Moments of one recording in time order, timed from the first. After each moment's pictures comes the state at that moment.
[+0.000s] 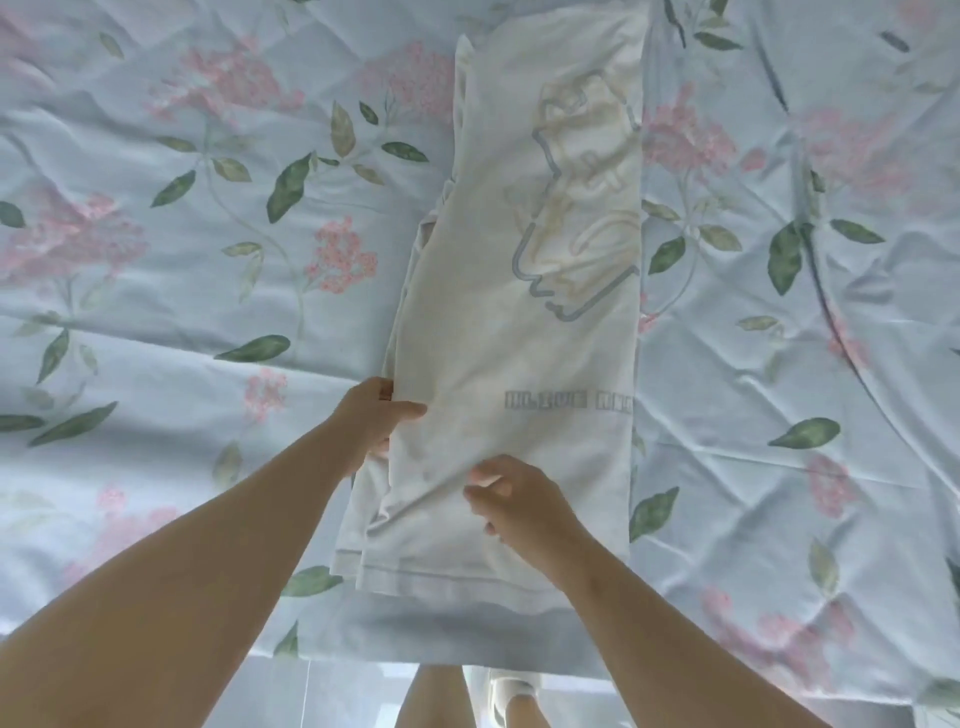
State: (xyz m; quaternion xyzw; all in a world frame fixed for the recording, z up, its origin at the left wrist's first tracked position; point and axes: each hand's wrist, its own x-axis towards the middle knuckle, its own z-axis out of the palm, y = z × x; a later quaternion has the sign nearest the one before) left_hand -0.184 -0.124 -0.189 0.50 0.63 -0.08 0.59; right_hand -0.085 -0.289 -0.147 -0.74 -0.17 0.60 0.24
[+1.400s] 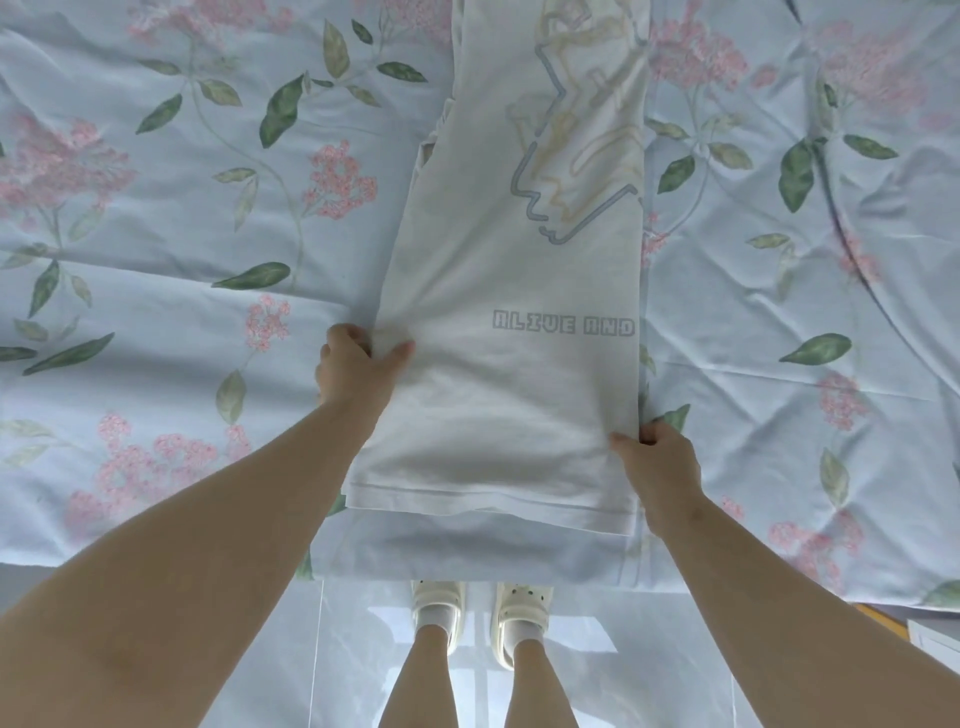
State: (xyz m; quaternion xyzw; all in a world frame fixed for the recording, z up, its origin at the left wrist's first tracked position) left_hand -0.216 -0.159 -0.215 0.59 0.69 0.06 0.42; right_hand -0.052 -0.376 -0.201 -0.87 0.03 0.39 0.30
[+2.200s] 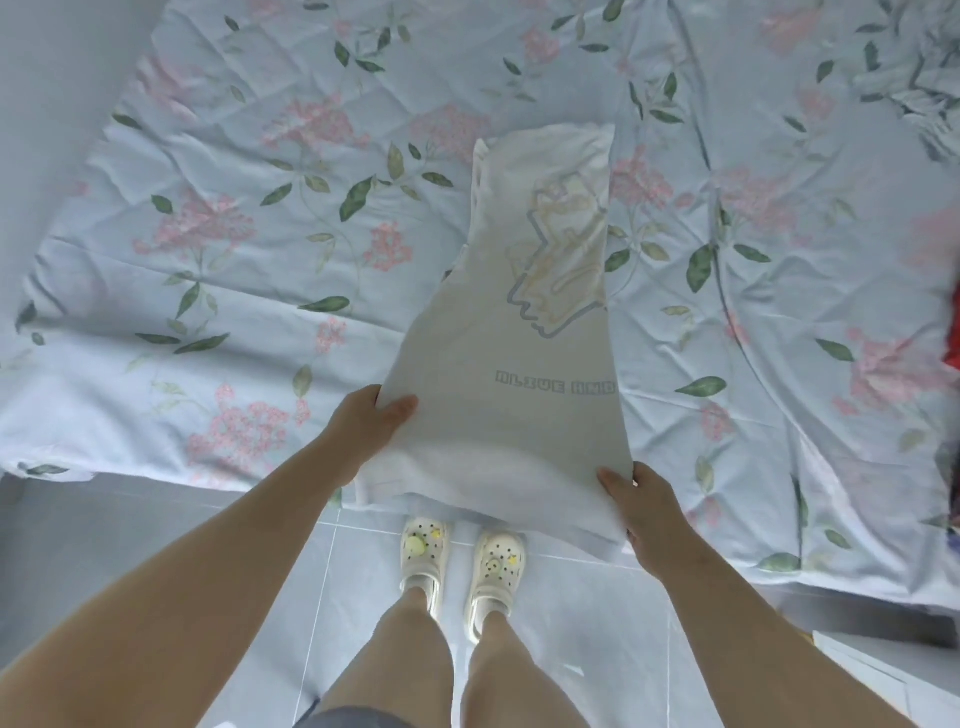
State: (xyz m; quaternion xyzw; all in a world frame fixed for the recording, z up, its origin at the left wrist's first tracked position) left_hand -0.257 -0.243 -0.046 0.58 0.61 -0.01 0.54; right_hand -0.058 -0.456 -0.061 -0.78 0.04 0.48 0.39
